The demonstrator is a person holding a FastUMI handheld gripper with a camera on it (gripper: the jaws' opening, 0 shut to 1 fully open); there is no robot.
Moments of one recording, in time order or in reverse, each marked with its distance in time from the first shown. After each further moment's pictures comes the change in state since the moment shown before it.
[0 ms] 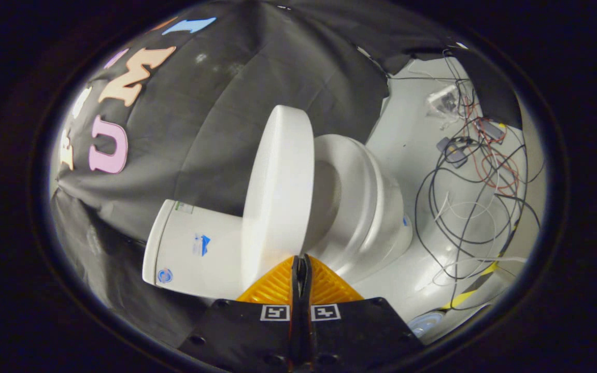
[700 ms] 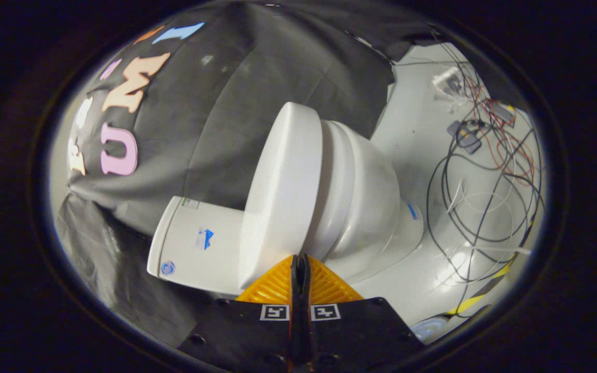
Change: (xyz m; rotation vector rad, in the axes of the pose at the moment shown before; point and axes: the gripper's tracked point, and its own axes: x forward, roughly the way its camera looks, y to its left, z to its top) arm 0.017 -0.033 -0.012 0.019 0.040 0.164
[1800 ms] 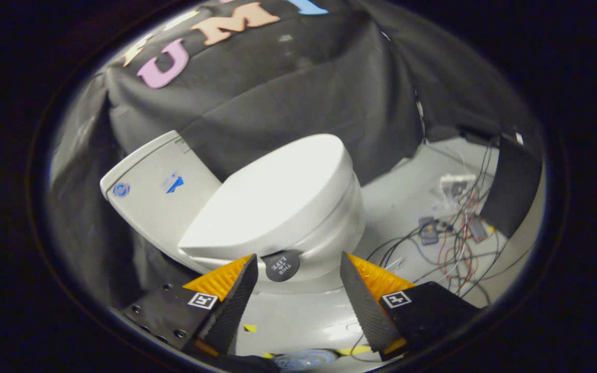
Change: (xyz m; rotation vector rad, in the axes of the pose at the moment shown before) arm -0.025 -0.030 0.006 -0.472 -0.044 -0.172
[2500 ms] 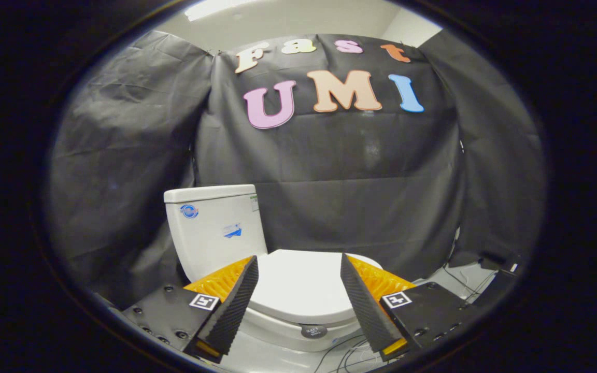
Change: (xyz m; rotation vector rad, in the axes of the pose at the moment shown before) arm -0.108 0.140 0.125 -0.574 -0.537 0.177
